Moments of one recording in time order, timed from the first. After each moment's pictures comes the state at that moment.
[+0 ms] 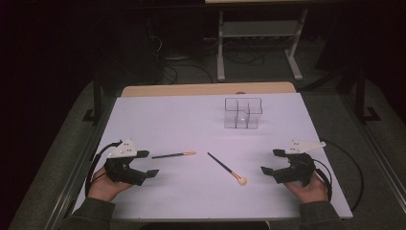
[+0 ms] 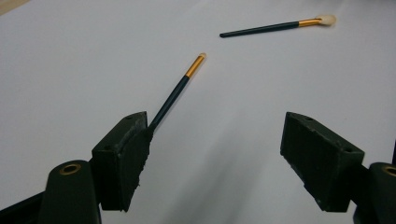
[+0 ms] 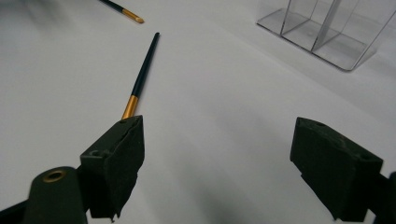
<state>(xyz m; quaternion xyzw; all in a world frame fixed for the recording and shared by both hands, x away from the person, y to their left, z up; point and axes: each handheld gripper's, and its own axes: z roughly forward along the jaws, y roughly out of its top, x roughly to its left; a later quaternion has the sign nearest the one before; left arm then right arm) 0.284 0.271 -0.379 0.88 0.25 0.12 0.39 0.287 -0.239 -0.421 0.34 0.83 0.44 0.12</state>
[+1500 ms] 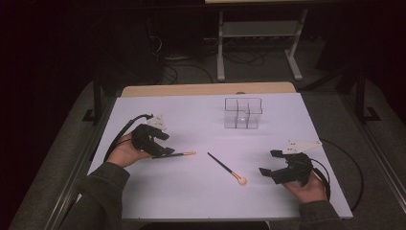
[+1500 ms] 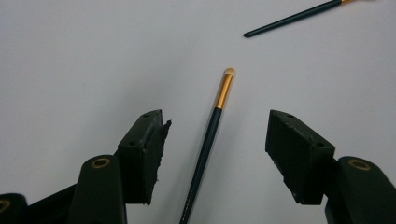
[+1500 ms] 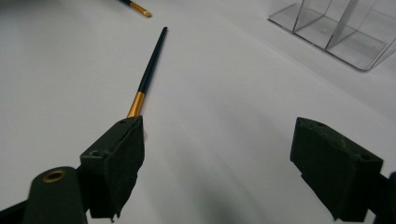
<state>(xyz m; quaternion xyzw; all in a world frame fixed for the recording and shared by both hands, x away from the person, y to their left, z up) 0.373 0.215 -0.368 0.94 0.19 0.07 0.29 0.289 -0.235 -0.423 0.32 0.84 0.43 0.11</state>
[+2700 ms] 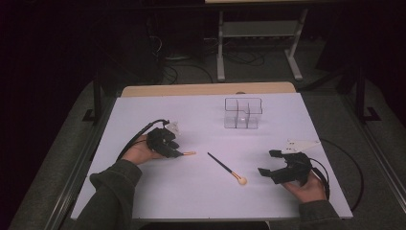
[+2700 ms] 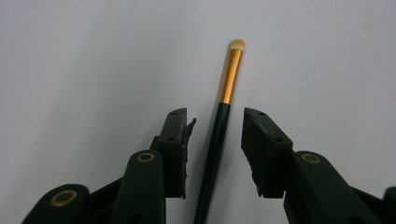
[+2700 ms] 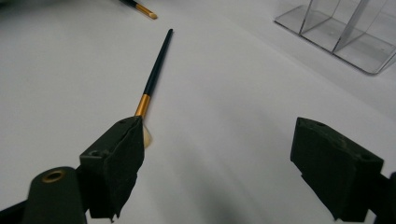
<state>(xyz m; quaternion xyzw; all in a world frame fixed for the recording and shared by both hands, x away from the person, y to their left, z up) 0.394 0.186 -0.412 0.96 0.16 0.03 0.23 0.290 -0.233 -0.421 0.32 0.84 0.43 0.10</state>
